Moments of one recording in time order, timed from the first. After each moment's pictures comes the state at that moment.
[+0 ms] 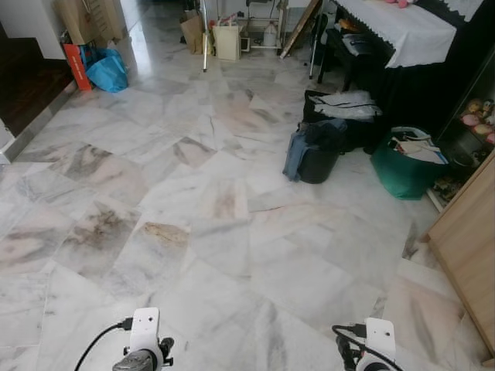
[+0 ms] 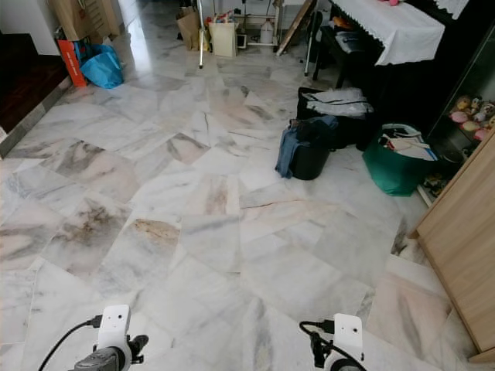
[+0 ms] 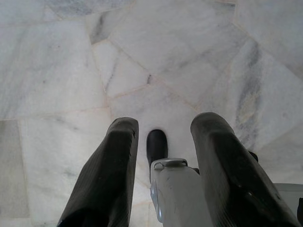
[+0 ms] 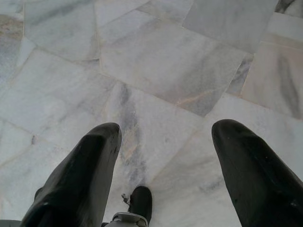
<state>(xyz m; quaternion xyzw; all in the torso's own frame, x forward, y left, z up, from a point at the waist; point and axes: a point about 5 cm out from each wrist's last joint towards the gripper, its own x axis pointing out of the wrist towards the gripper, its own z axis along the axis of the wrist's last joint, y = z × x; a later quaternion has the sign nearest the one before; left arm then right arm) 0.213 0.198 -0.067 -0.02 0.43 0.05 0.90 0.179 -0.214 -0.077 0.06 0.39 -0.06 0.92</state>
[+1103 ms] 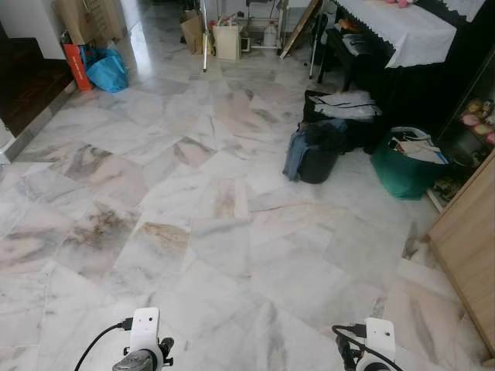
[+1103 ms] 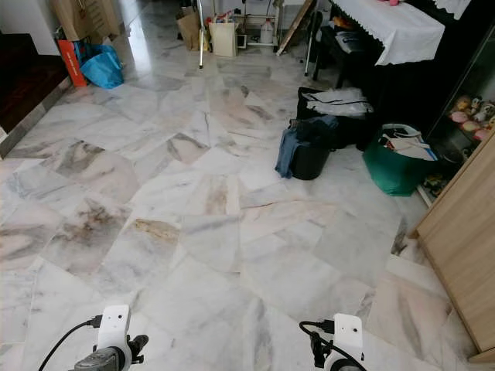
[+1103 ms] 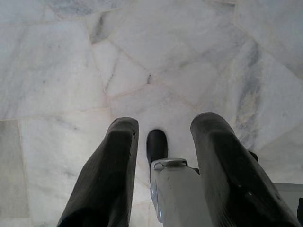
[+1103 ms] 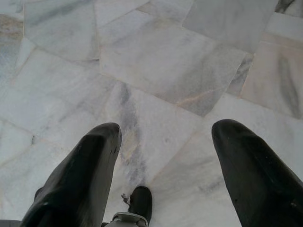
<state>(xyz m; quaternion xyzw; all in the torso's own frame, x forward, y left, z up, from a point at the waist) 0.213 0.198 -0.067 -0.02 0.43 0.05 0.90 0.179 -0.214 -0.077 0.06 0.39 -0.06 0.92</state>
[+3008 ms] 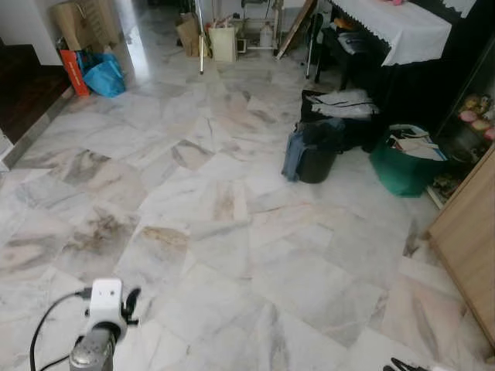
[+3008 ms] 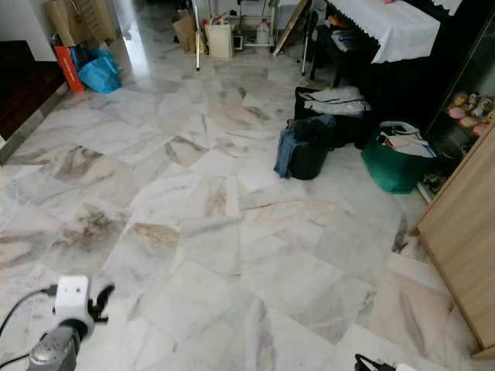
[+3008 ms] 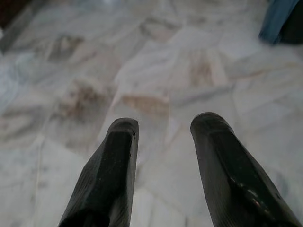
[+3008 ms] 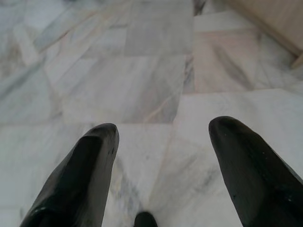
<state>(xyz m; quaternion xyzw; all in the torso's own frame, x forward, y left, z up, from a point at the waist) 0.247 0.250 0.002 0.06 0.13 0.05 0.99 0.112 -0.263 -0.077 0.15 0.29 -0.21 0.92</state>
